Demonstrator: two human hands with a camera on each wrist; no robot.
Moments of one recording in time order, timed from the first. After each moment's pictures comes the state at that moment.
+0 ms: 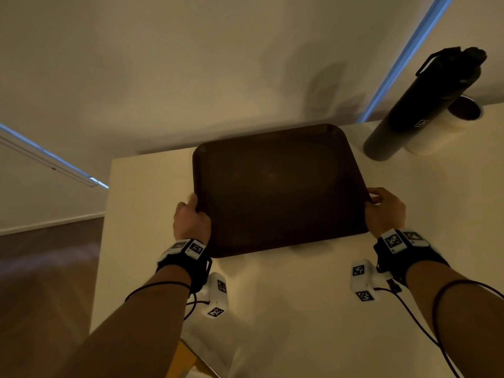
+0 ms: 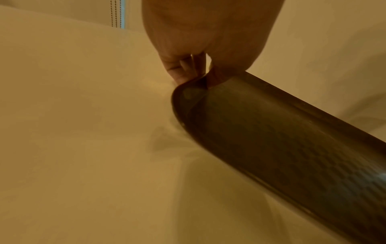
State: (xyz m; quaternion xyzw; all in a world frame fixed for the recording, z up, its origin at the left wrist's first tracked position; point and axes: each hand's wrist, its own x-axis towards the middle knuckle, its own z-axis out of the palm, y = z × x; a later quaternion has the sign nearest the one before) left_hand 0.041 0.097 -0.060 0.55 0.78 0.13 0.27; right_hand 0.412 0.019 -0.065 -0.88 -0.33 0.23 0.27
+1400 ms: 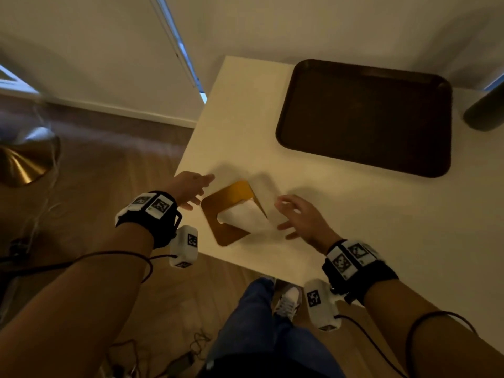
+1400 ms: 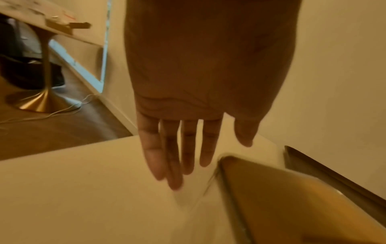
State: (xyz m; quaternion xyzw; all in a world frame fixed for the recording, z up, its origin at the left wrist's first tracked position) left_hand -0.110 -0.126 0.009 0.36 0.80 0.05 0.47; right_hand 0.160 -0.149 -0.020 -0.59 -0.47 0.64 0.15
